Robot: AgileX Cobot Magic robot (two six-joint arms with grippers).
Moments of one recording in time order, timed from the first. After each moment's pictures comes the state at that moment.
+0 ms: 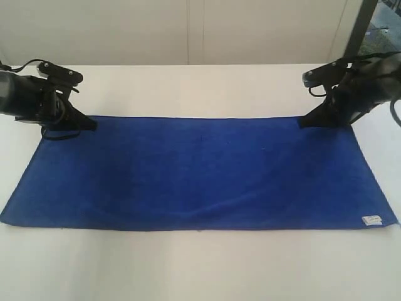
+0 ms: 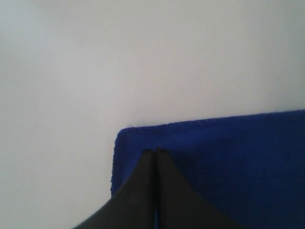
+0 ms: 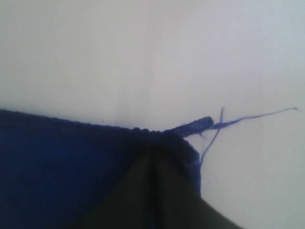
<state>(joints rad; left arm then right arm) -0.23 2.15 -1.30 1.41 0.34 -1.28 -0.06 2.21 -1.40 -0.93 0.34 0.68</state>
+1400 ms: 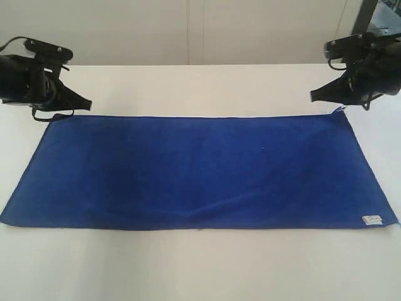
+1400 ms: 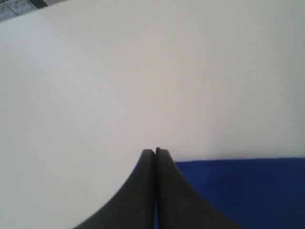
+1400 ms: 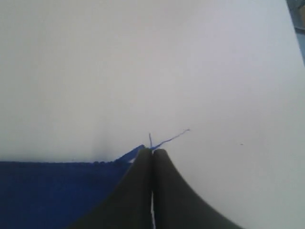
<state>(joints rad) -0.23 2.03 -1.29 1.38 0.36 -1.28 -0.09 2.06 -1.35 -1.00 0.29 0.86</state>
